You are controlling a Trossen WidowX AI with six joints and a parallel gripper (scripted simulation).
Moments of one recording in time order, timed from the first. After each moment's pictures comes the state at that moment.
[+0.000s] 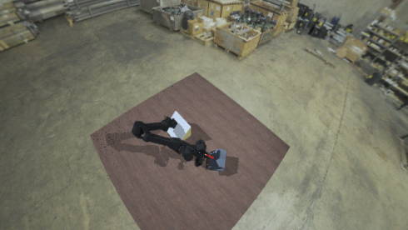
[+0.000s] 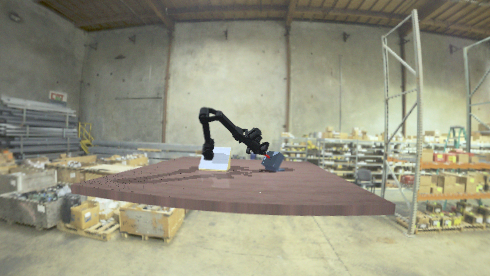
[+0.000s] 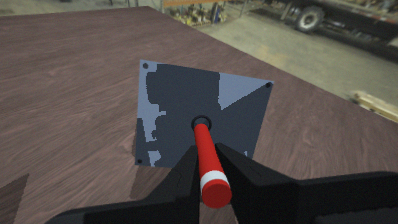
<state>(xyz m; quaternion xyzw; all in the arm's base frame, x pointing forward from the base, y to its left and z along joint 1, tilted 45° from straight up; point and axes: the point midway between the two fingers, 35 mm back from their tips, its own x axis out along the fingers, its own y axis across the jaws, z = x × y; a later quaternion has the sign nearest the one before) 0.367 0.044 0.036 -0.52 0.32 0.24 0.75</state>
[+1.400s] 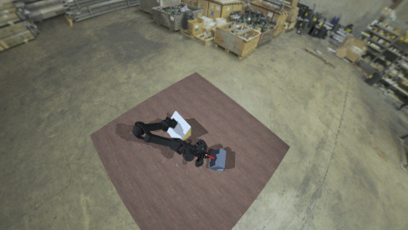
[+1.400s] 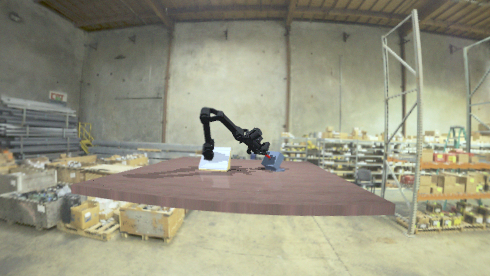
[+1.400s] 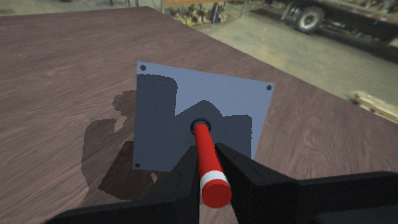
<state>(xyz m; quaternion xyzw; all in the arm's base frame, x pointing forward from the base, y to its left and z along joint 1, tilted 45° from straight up) 0.372 0.046 0.034 -0.52 0.32 0.24 0.75</state>
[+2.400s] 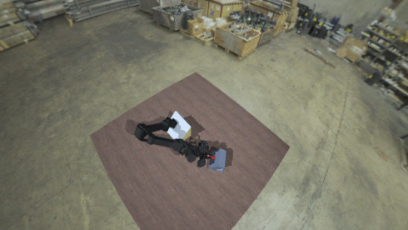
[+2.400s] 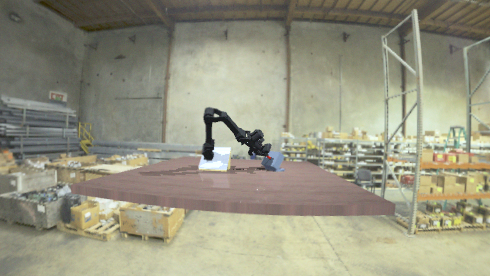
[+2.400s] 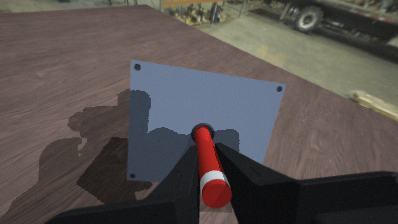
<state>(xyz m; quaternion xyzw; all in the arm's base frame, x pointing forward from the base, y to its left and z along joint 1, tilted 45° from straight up) 0.382 0.046 0.022 -0.52 0.32 0.24 0.75</state>
